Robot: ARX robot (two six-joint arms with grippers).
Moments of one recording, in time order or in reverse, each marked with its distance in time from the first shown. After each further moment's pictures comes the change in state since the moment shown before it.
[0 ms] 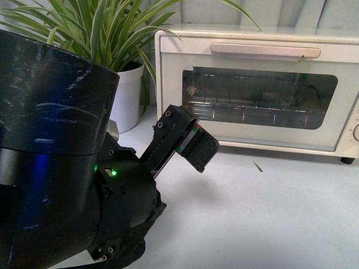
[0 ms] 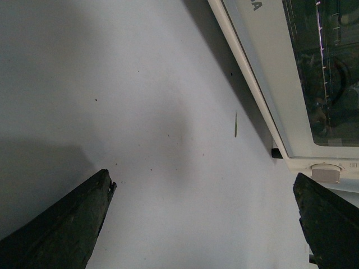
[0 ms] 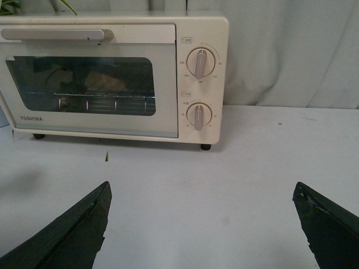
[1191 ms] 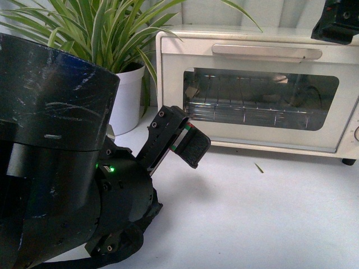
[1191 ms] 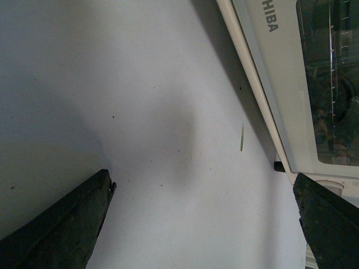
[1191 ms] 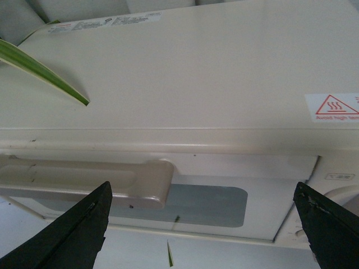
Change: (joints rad) left arm 0.013 0.019 0.021 -0.018 -0.002 -0.036; right arm 0.241 1.372 0.930 0.163 0.145 0.210
